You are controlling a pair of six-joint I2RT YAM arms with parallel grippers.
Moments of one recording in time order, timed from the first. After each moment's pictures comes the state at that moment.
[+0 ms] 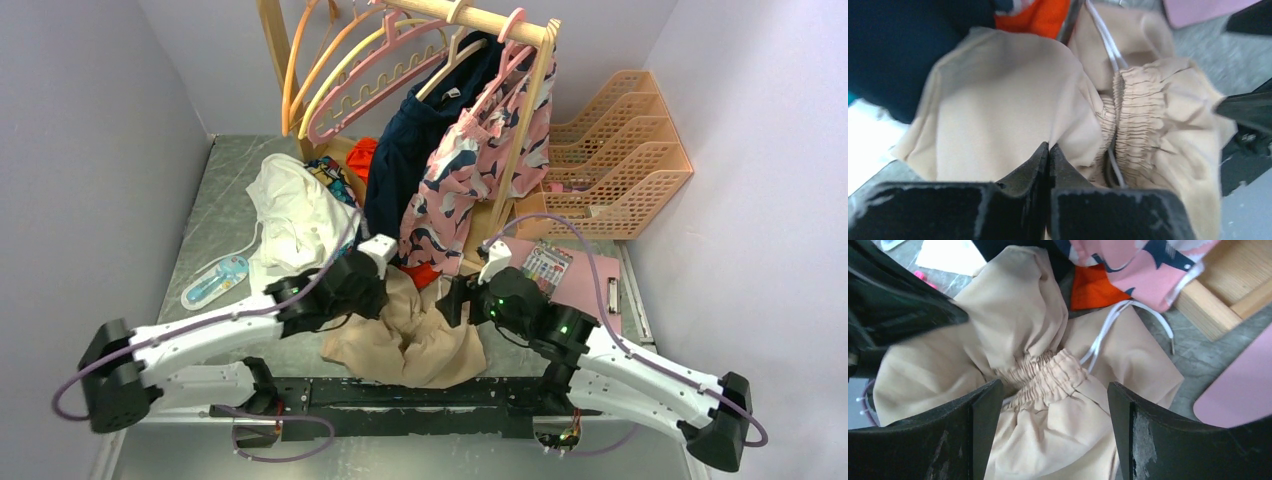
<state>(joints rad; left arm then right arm) -1.03 1.16 0.76 -0.37 -0.19 -0.49 0.97 0.72 0.55 -0.34 0.23 0.54</state>
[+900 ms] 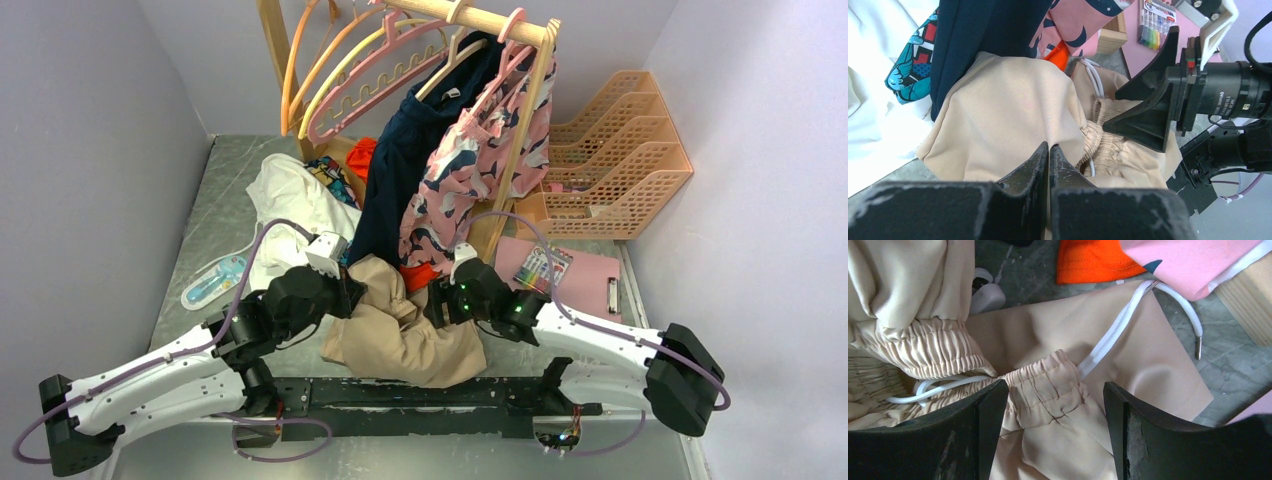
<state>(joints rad) -1.03 0.71 0.63 -0.36 -0.34 -0.58 0.92 1.09 0.54 -0.16 0.08 0.47</state>
